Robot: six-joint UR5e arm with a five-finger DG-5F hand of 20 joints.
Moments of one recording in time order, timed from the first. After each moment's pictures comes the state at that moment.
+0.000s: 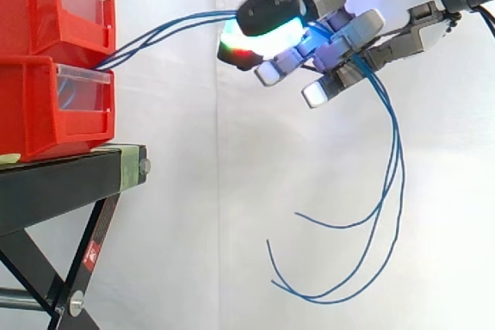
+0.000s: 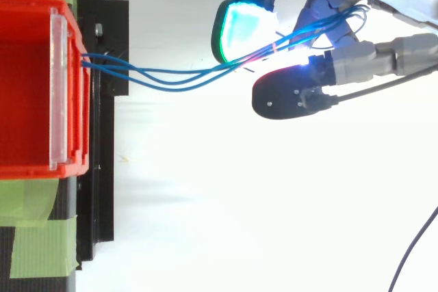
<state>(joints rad) 0.20 -1.82 -1.54 -3.17 -0.95 -0.17</state>
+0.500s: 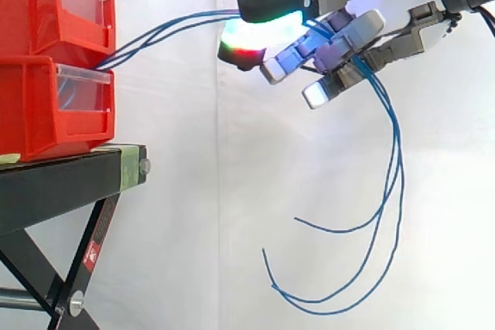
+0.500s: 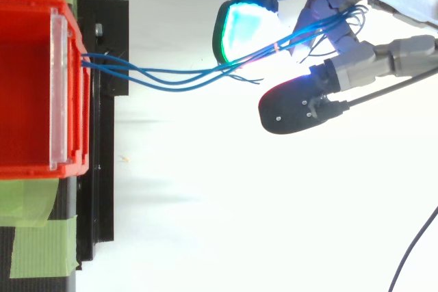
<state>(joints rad) 0.20 -1.82 -1.54 -3.18 -0.95 -0.17</state>
